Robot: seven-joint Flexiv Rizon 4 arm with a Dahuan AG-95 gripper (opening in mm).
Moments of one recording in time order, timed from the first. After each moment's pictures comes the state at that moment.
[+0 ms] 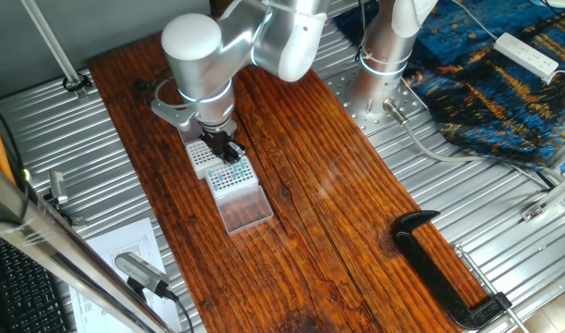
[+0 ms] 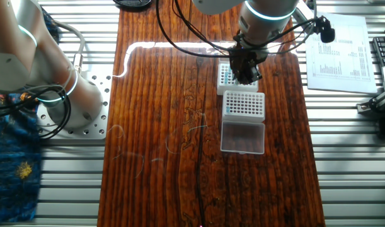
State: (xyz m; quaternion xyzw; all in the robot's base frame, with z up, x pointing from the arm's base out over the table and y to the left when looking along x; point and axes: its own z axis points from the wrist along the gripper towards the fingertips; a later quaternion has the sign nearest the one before) arm 0.489 0.049 0.075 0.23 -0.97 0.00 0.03
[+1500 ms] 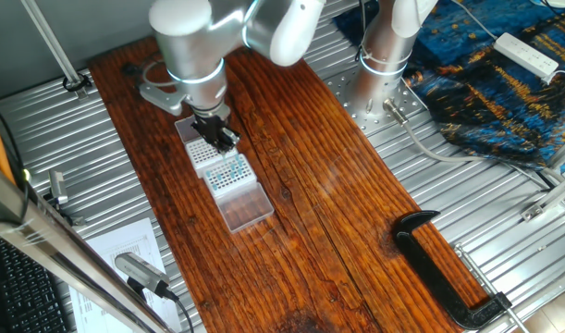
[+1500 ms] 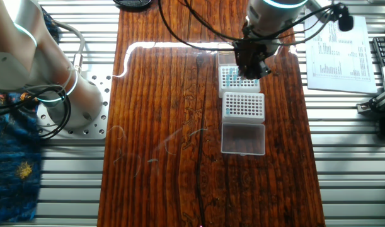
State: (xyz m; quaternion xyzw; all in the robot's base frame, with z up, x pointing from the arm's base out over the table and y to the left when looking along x) arm 0.500 0.038 0.126 0.26 -0.97 -0.01 0.03
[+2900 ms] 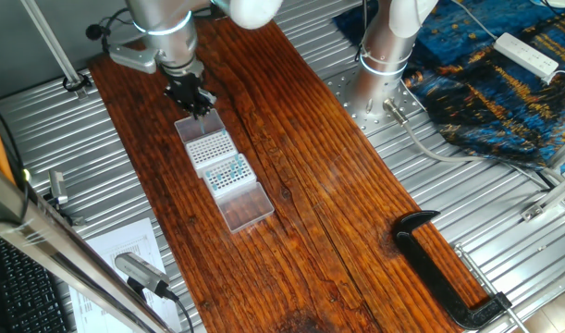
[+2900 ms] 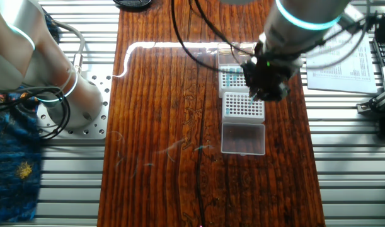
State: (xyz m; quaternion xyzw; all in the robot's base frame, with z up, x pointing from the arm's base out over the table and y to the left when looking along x) arm 0.517 -0.049 0.154 0.34 -0.94 0.00 0.03
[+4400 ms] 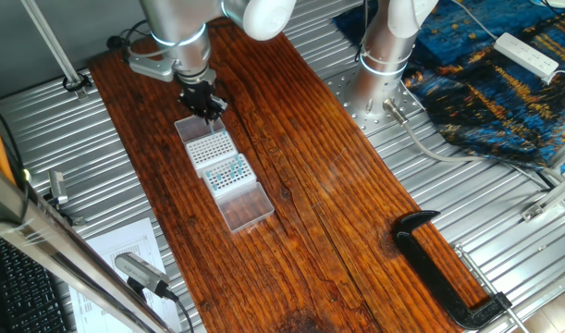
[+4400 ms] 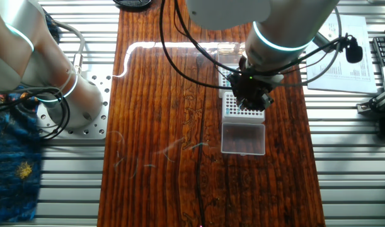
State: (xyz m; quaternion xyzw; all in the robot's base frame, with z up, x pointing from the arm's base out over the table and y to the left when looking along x) arm 0.487 -0.050 0.124 0.35 -0.94 -0.01 0.03
